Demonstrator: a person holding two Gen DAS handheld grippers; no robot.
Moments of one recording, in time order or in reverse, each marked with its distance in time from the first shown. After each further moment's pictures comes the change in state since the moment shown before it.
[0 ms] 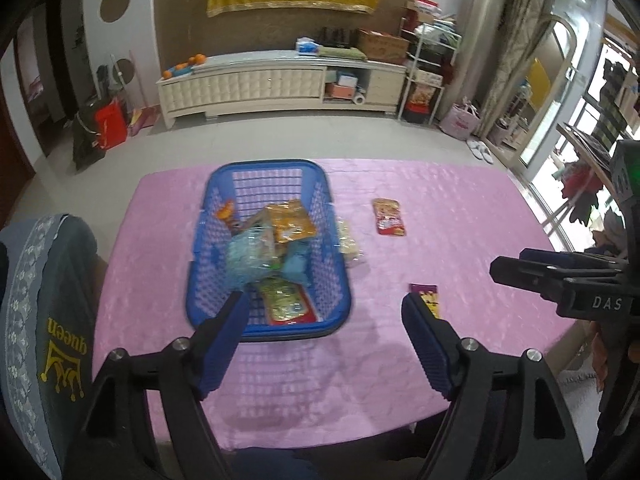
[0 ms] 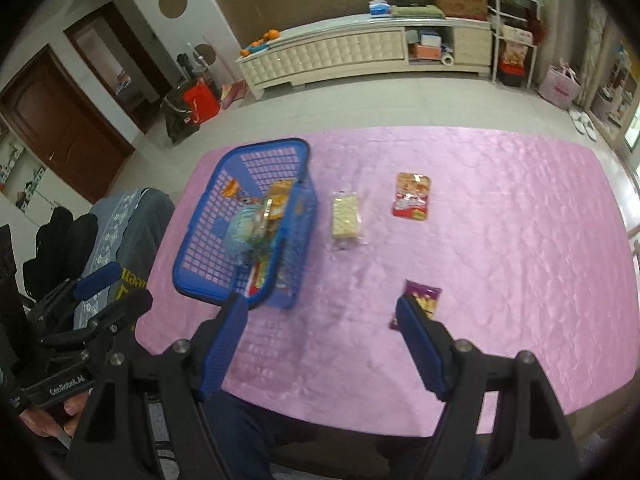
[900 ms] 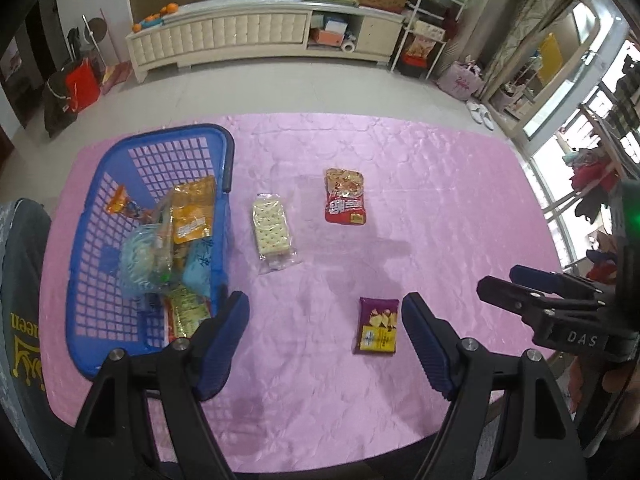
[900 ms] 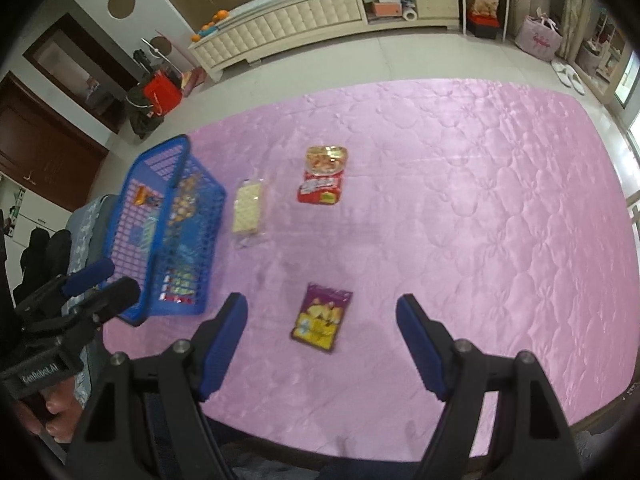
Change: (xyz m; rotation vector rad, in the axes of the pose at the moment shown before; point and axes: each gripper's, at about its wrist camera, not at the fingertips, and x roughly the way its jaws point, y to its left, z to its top) left arm 0.136 -0.079 0.057 -0.047 0.216 -0.031; right arm 0.058 -0.134 0.031 0.087 0.129 -0.018
